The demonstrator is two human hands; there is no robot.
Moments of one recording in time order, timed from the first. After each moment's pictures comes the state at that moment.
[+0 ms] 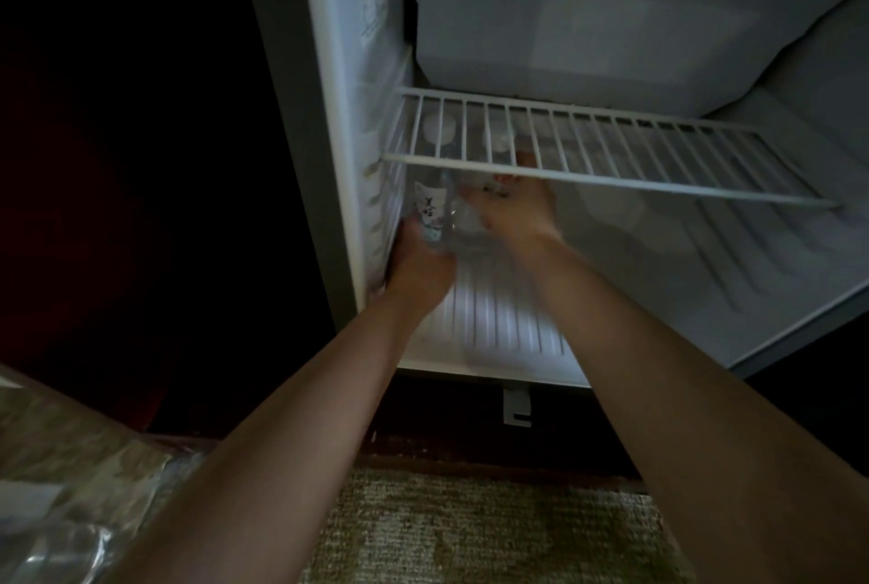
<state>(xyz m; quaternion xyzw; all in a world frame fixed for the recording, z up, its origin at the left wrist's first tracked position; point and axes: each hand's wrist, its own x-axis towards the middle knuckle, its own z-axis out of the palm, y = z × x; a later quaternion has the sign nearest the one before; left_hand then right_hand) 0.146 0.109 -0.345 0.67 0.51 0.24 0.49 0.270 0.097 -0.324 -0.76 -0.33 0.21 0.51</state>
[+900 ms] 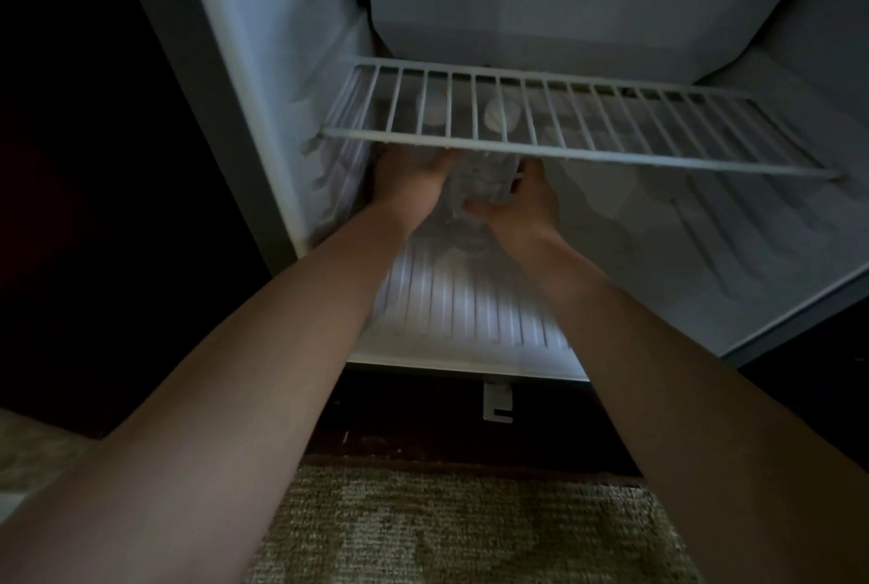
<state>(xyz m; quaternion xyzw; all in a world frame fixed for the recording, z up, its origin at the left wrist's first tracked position) 0.197 0.148 -0.319 0.67 0.45 0.36 0.46 0.300 0.084 -0.352 -0.78 -0.34 0.18 0.50</state>
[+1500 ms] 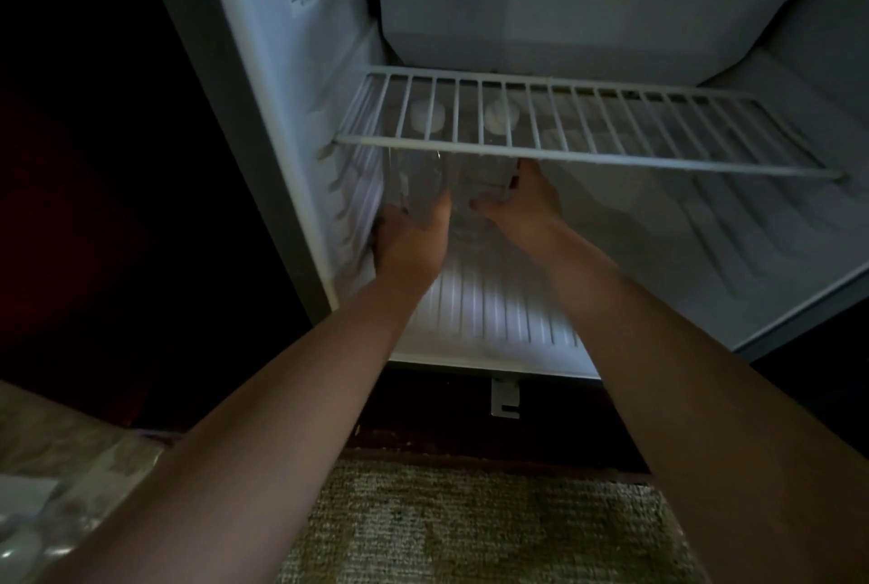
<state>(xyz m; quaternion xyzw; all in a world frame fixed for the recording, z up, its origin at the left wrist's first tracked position) 0.176 0.110 -0.343 0.60 0.58 0.29 0.46 0.300 0.086 -0.342 -0.78 -0.36 0.22 0.46</state>
